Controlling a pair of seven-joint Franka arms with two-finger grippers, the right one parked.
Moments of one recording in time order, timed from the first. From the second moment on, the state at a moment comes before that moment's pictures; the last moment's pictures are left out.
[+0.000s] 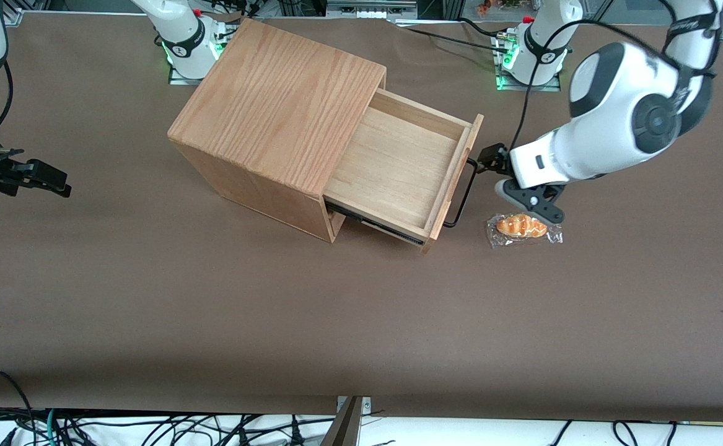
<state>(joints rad) -0.02 0.17 -0.27 -1.74 -0.26 1.77 0.20</state>
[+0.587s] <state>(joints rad) -0.02 0.10 -0.18 -1.59 -0.02 1.63 0.15</state>
